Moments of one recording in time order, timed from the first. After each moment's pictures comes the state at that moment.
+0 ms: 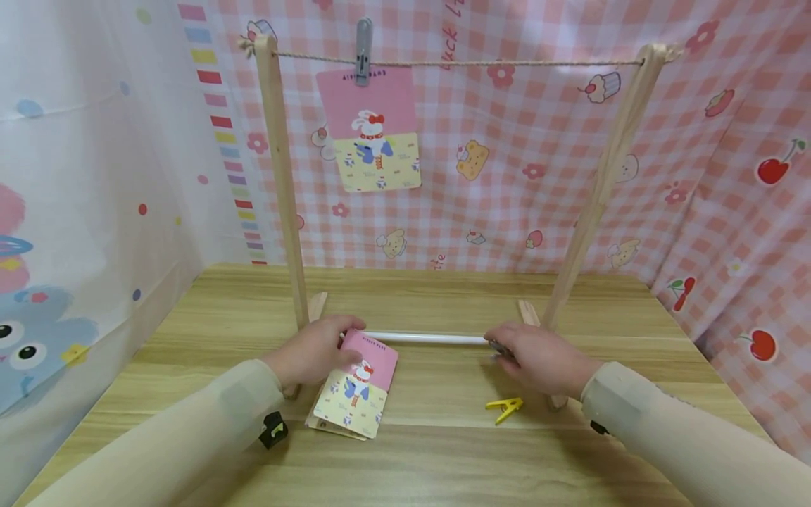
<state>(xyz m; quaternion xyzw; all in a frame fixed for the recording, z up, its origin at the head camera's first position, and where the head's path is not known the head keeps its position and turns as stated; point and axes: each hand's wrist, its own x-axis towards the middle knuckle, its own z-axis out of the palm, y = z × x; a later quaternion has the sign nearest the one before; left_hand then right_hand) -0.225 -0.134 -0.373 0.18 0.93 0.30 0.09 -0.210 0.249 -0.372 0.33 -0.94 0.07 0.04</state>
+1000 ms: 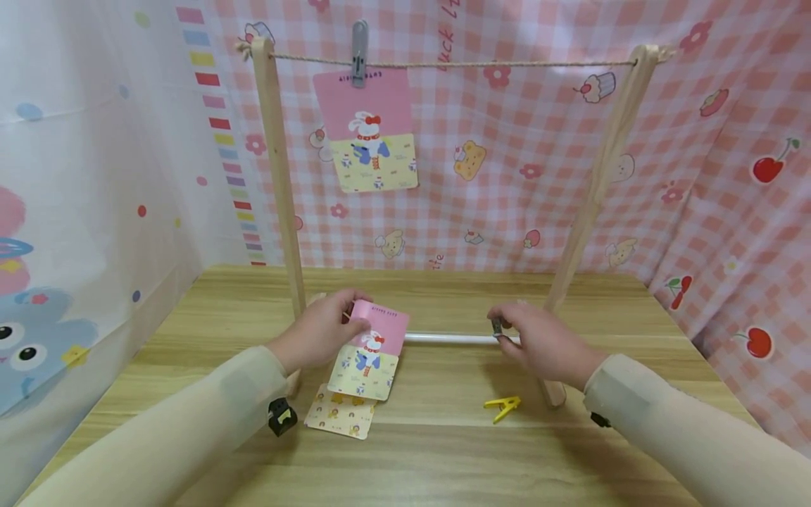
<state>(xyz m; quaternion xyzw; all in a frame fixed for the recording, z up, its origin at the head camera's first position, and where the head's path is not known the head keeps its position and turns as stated) -0.230 -0.119 -0.345 0.16 0.92 0.36 0.06 -0.209 0.248 -0.354 0.31 -0.93 0.16 0.10</state>
